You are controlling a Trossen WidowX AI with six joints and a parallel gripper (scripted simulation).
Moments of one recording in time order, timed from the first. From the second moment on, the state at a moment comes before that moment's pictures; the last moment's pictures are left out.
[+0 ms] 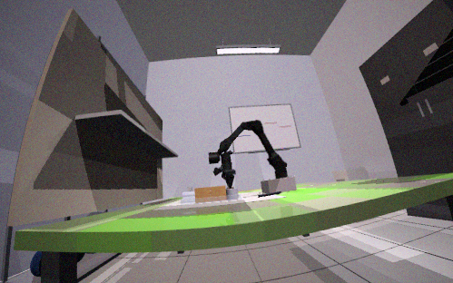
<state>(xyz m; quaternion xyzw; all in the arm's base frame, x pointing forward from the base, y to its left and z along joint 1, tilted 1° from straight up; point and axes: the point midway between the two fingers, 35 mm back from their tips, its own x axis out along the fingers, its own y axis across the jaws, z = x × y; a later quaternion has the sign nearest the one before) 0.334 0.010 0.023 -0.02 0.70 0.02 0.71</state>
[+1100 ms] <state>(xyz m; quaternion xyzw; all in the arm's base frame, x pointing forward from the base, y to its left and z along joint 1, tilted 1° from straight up) 0.338 0.010 0.022 -0.02 0.70 0.02 0.71</state>
